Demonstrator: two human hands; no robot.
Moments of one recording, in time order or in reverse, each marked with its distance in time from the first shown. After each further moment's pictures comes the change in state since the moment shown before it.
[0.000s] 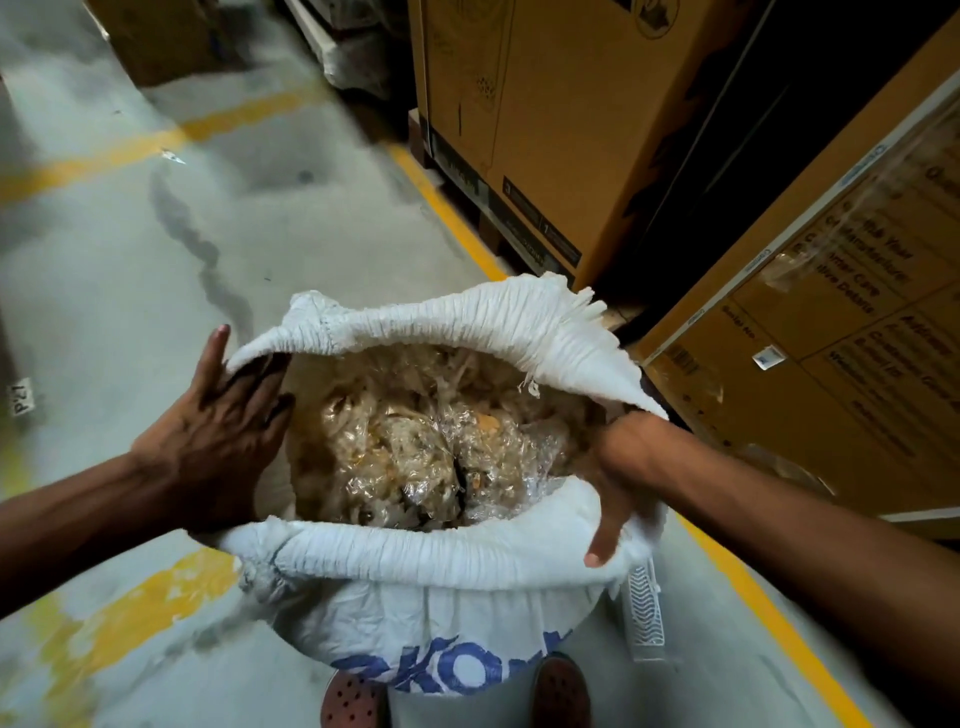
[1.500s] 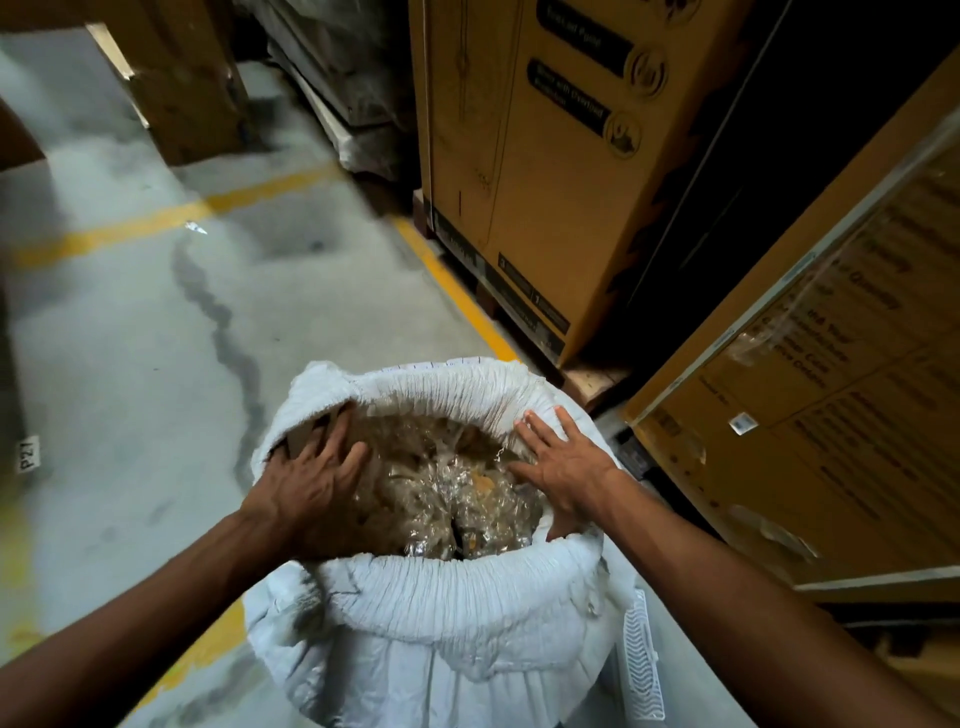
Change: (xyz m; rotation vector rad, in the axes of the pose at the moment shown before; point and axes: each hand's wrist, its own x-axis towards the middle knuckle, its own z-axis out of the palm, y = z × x) left_hand 0.041 0.029 -0.054 -0.480 -0.075 -0.201; right_hand 0.066 0.005 -0.010 -0.178 0.571 -0.008
